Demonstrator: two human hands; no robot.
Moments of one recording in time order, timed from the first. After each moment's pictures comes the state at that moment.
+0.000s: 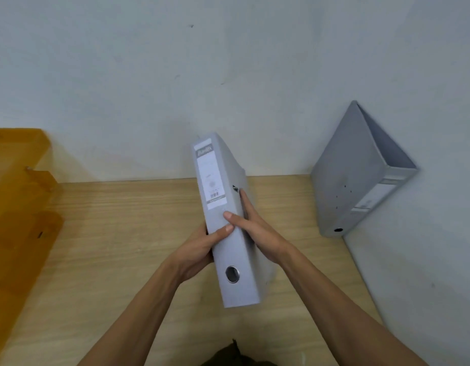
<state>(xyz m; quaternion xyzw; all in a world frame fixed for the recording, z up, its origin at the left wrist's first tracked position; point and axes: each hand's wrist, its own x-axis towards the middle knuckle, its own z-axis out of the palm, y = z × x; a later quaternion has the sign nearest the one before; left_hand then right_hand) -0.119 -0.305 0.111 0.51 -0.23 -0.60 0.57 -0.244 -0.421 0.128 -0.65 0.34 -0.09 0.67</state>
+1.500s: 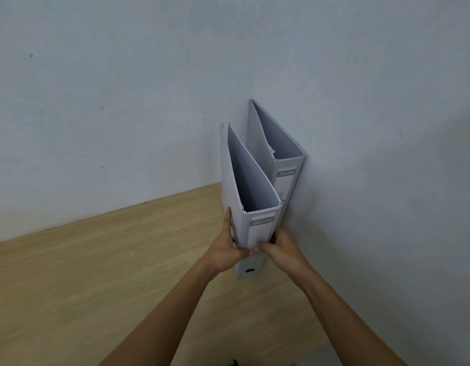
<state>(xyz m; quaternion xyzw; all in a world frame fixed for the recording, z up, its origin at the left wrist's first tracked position) -0.298 -0.462 0.102 0.62 -0.46 -0.52 0.38 -0.461 -0.512 0.095 -0.62 0.49 -0.25 0.56</state>
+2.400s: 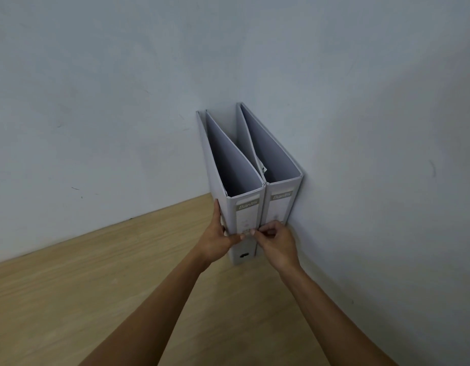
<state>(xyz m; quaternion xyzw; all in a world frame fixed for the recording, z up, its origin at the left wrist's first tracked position) -0.278 -0.563 0.094 0.65 -0.43 -0.50 0.38 -0.441 -0.598 0.070 -0.54 0.58 -0.34 0.50</state>
